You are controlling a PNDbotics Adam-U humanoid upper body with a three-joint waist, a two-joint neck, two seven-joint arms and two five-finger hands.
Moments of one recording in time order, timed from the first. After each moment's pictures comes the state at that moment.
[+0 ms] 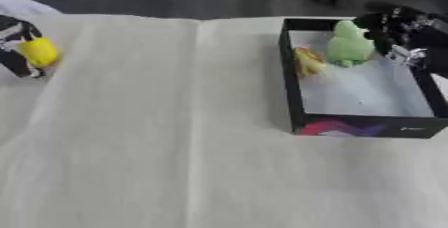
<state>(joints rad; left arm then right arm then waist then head) -1.32 0.51 0.36 -0.52 -1.55 -0.04 -0.32 -0.92 -0.69 -0.01 -1.12 -0.29 -0.28 0.73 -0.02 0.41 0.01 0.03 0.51</state>
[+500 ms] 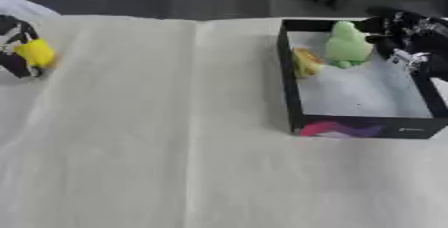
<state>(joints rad) -1.31 0.51 0.35 -0.50 -1.64 -0.02 -0.17 -0.92 -0.69 -0.01 -1.11 -0.29 -0.29 0.74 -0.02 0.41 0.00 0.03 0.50</state>
